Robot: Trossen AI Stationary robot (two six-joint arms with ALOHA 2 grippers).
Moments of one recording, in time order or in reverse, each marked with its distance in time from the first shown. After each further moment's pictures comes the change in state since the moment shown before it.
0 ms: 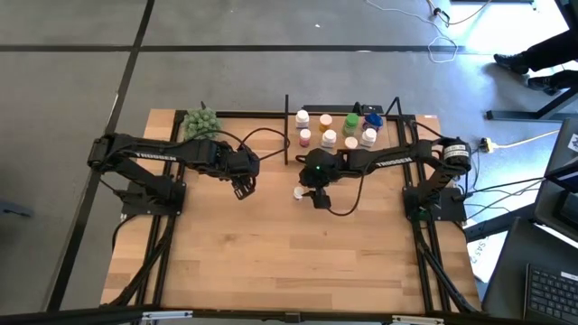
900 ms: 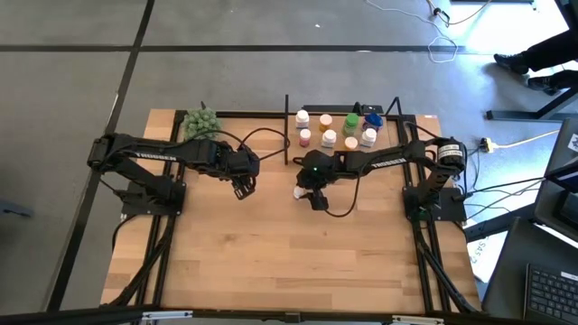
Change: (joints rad) left arm 0.000 0.000 0.000 0.001 0.000 0.001; right arm 0.000 0.048 0.000 0.062 -0.044 0.003
